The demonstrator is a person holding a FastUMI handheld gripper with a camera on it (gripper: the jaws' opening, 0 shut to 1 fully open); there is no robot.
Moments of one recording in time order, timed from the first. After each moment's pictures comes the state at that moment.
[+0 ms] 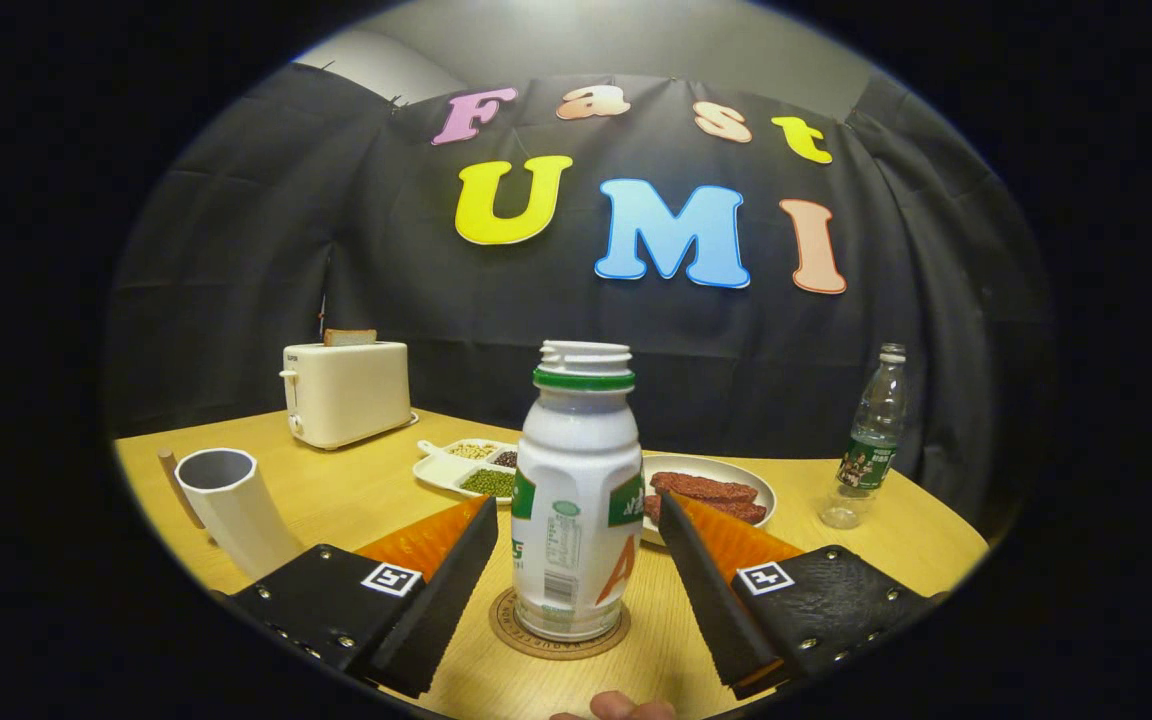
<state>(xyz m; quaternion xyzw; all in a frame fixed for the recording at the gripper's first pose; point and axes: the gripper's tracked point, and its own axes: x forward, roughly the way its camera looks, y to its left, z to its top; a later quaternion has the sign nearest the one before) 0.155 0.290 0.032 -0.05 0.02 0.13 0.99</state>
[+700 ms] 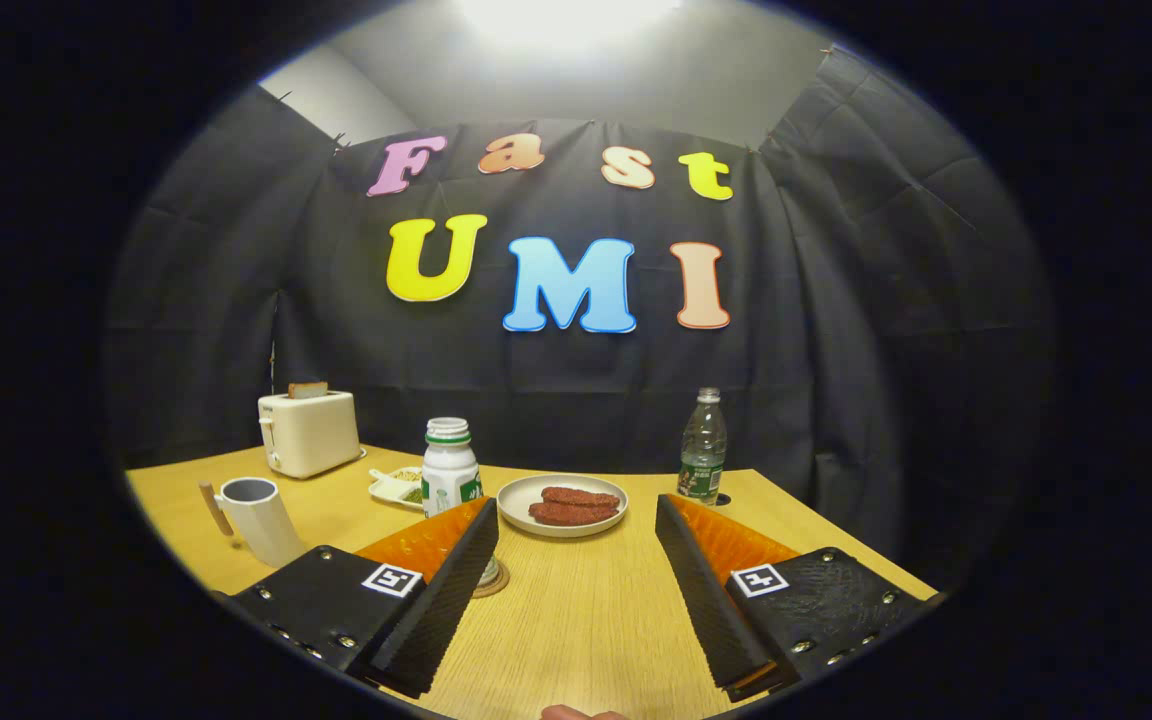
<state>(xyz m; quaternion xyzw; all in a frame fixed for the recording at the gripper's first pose) 0.034 0.164 0.109 0.00 -0.02 0.03 1.00</state>
